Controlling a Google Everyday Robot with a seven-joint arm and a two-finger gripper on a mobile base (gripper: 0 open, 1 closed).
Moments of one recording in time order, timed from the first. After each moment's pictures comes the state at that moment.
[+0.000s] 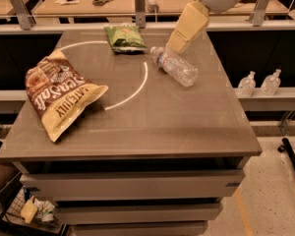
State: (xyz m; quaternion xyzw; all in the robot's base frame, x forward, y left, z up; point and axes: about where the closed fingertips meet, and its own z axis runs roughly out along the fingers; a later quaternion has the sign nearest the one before) arm 0.570 -0.121 1.017 -0.39 0.89 -0.04 0.24
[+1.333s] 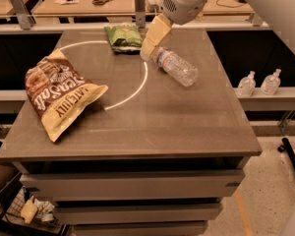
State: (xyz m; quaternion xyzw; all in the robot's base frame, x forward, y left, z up) arm 0.634 -0.074 0.959 -0.36 0.91 -0.02 0.19
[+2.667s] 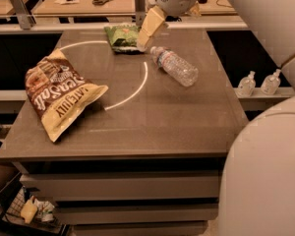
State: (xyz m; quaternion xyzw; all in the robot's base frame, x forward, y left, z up) arm 0.662 -0.074 0.958 -0.32 0.93 -0.03 0.16
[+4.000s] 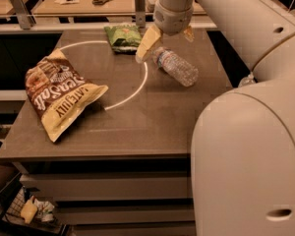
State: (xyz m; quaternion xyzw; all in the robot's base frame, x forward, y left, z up) arm 0.693 -0.069 0.889 -0.29 0.95 0.02 0.10
